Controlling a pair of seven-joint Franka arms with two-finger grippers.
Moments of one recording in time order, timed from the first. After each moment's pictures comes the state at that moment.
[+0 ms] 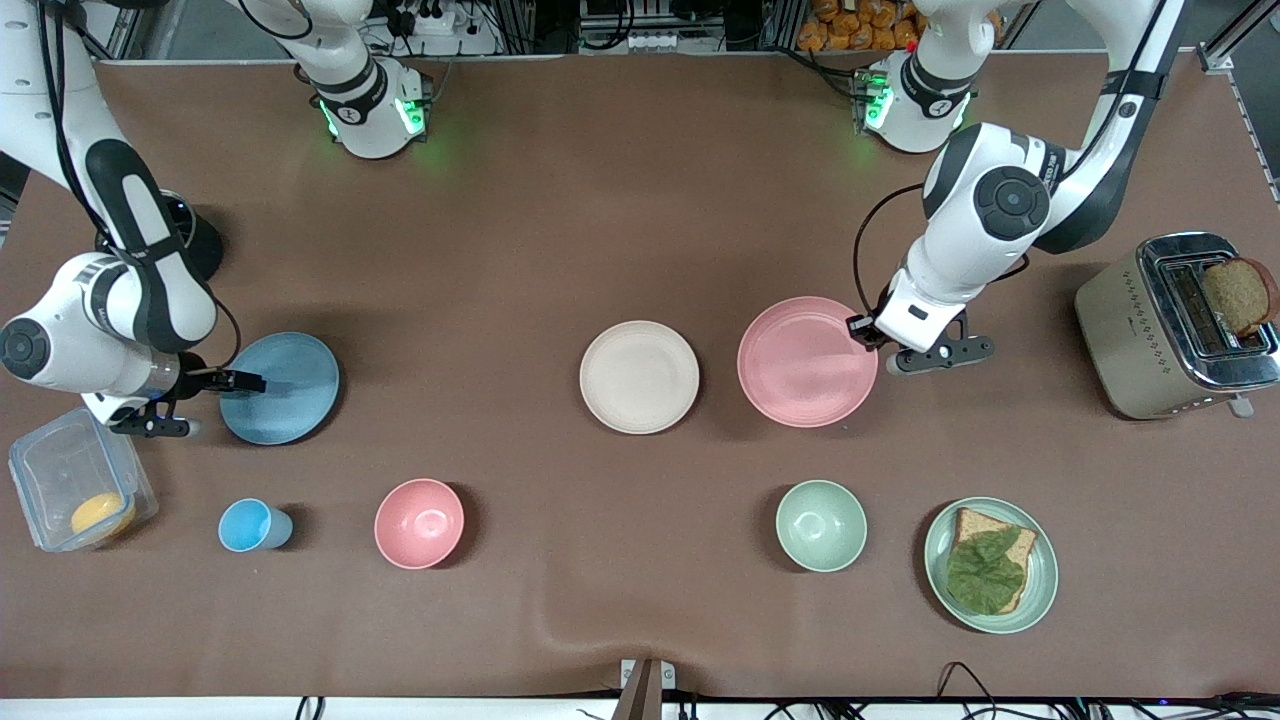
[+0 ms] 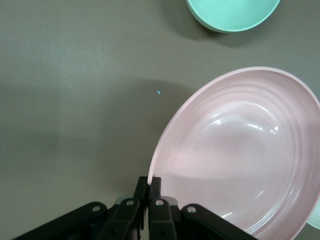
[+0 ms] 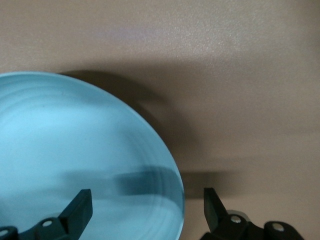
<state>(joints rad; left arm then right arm) 0.21 0.15 -0.59 -2.13 0.05 2.29 -0.58 -0.28 0.53 -0.02 -1.97 0.02 2.33 -0.24</state>
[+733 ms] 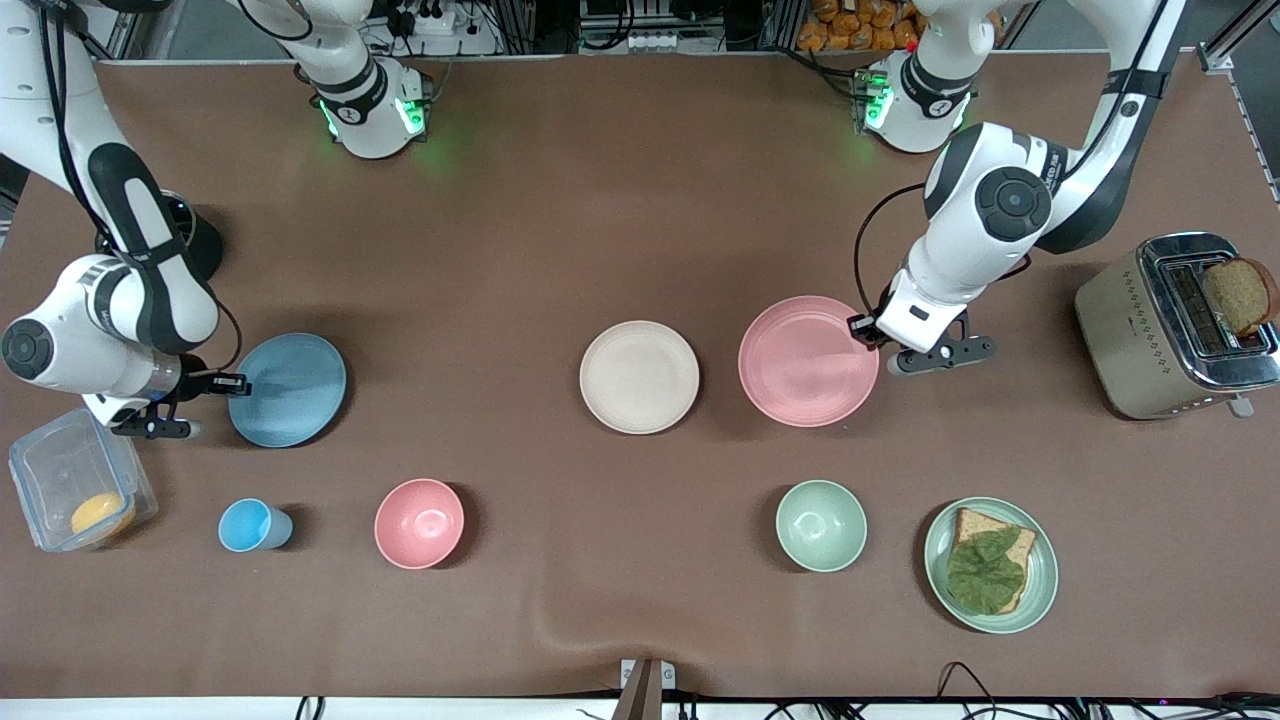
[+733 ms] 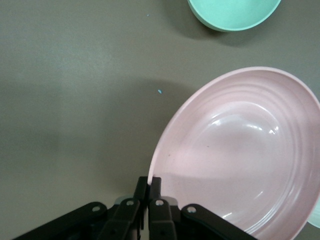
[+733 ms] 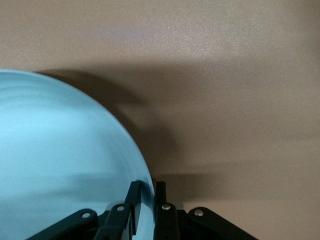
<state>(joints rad) 0.21 0.15 -0.59 -2.13 0.05 2.28 -0.58 -0.28 0.54 -0.02 -1.97 0.02 2.34 -0.25</state>
